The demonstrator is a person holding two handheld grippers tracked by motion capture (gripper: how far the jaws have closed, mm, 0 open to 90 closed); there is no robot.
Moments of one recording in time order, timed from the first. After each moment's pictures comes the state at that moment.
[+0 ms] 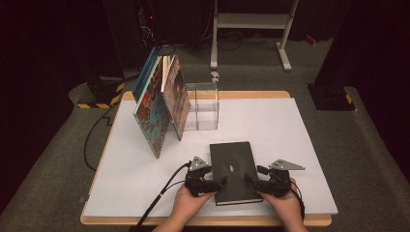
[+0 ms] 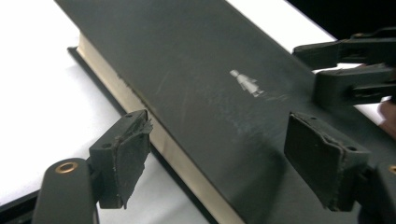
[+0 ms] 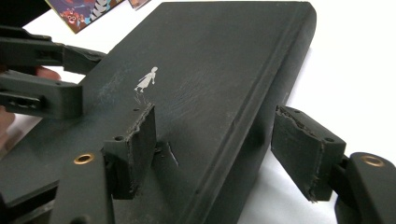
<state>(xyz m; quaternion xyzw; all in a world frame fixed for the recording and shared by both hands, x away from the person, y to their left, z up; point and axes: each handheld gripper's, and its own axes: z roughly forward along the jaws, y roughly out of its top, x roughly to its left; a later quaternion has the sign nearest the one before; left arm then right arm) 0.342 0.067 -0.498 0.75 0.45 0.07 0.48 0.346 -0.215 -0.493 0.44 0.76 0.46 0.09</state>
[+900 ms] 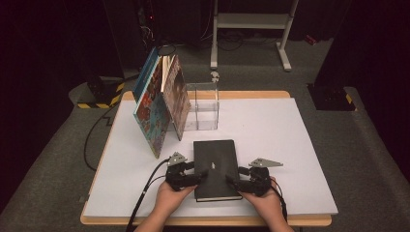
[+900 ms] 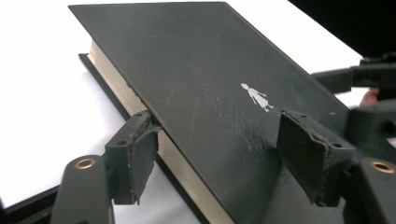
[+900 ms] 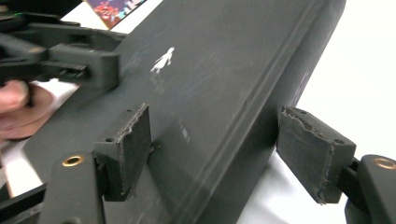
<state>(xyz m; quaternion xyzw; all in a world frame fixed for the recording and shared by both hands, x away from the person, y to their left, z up) 0.356 0.126 -0.502 0.74 0.46 0.07 0.49 0.349 -0.163 -0.496 0.43 0.77 0.46 0.04</state>
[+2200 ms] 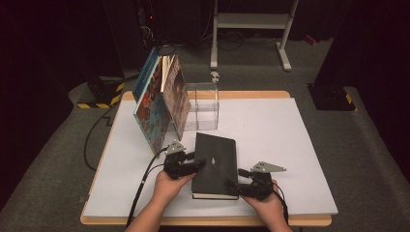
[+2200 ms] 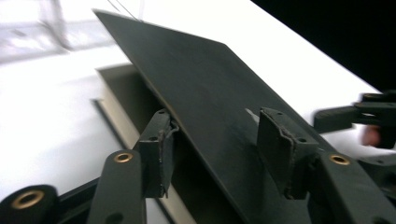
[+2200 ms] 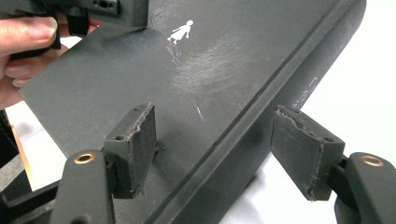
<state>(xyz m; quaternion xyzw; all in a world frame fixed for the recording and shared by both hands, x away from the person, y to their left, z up) 0.376 0.131 -0.473 0.74 0.44 0.06 0.50 0.337 -0.165 -0.492 0.41 0.77 0.49 0.05</state>
